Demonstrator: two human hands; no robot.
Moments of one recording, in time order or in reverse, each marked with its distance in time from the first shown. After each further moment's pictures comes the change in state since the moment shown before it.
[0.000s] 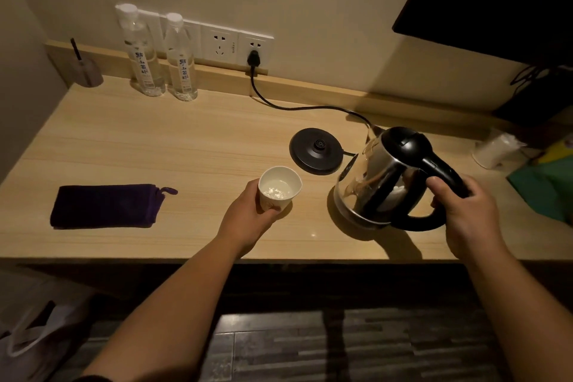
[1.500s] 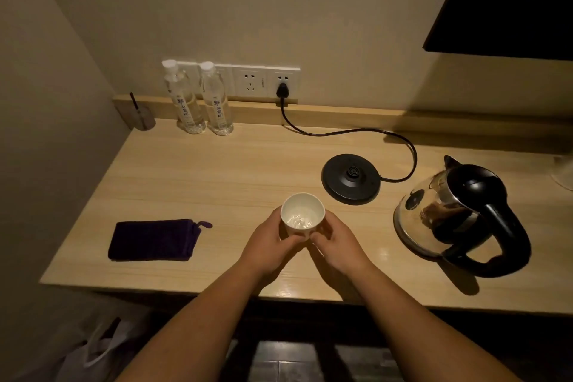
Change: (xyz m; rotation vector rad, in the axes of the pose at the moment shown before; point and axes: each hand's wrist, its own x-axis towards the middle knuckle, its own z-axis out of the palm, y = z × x) left_hand 0.011 0.022 -0.017 -0.061 -0.035 -0.081; right_hand -0.013 0.036 0.204 -0.005 -0.698 0.034
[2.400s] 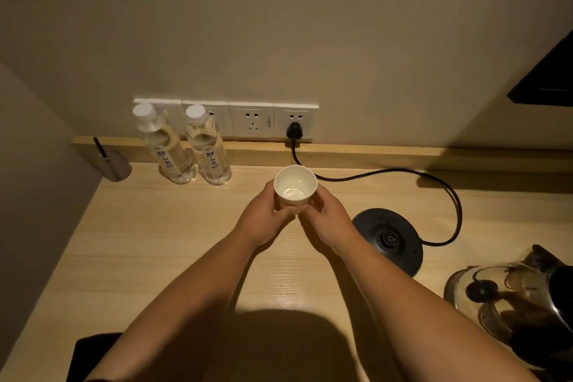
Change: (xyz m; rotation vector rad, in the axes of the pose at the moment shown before) left_hand 0.221 0.009 -0.084 0.174 0.004 0.119; right_hand 0.211 -0.065 0.014 0.064 0.067 -0.103
